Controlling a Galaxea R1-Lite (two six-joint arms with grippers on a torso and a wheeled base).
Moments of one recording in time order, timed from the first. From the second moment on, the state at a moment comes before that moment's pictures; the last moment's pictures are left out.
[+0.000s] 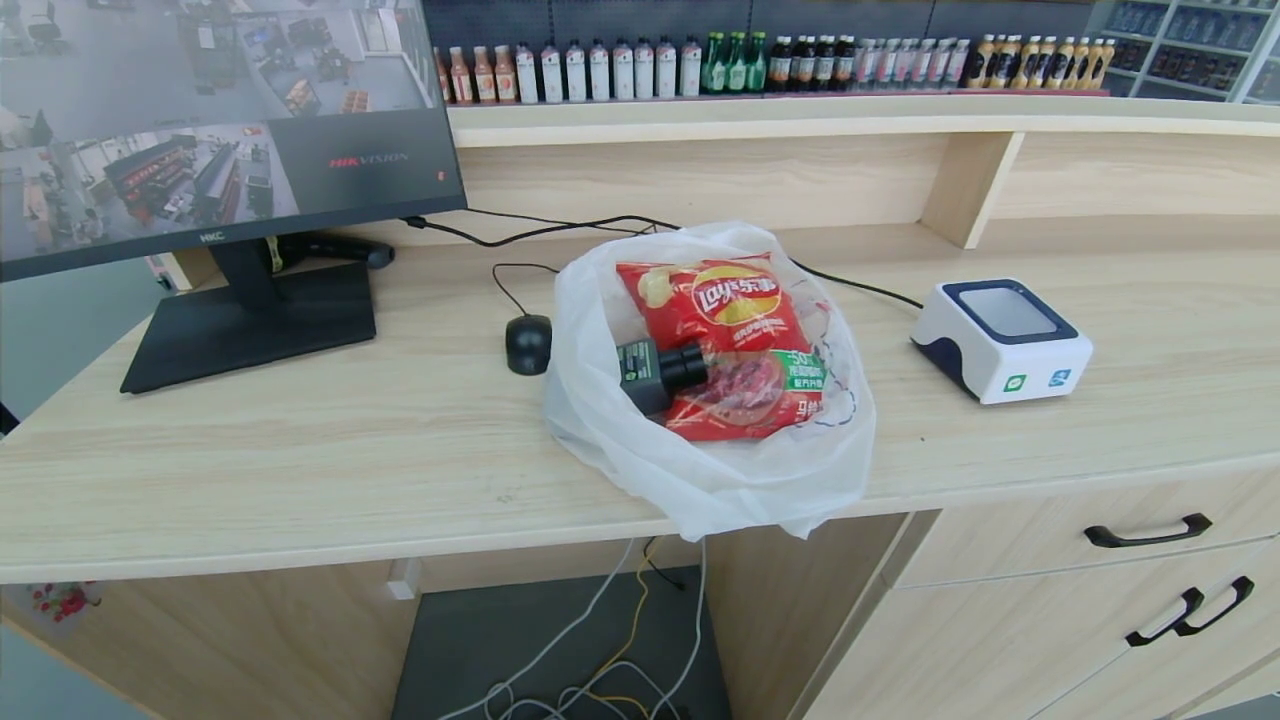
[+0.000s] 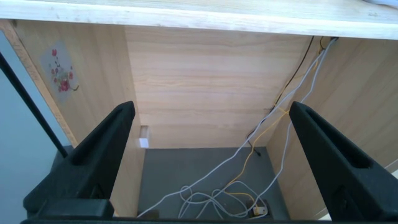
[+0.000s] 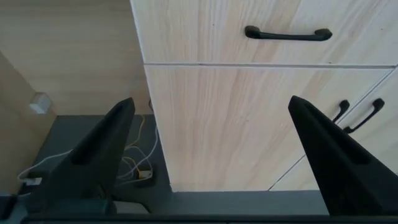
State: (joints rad) left arm 0.00 0.00 0.00 0.00 0.00 0.00; right arm 0.00 0.08 0.00 0.00 0.06 -0.08
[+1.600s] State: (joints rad) left arm 0.00 0.00 0.00 0.00 0.00 -0.01; right arm 0.00 0.00 0.00 0.00 -0.01 -0.03
